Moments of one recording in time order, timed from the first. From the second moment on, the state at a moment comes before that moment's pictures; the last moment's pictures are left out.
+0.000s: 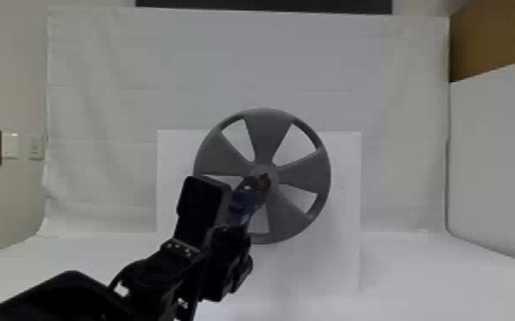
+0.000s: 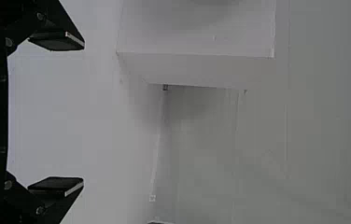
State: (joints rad) left arm -0.64 0.12 -0.39 -2.10 0.07 1.00 -0.05; right arm -0.41 -0.30 -0.67 -2.22 0.29 1.13 1.12
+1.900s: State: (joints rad) left arm -0.63 0.12 -0.39 -2.10 0.06 0.99 -0.07; right arm -0.41 -0.30 -0.67 -2.22 0.29 1.13 1.12
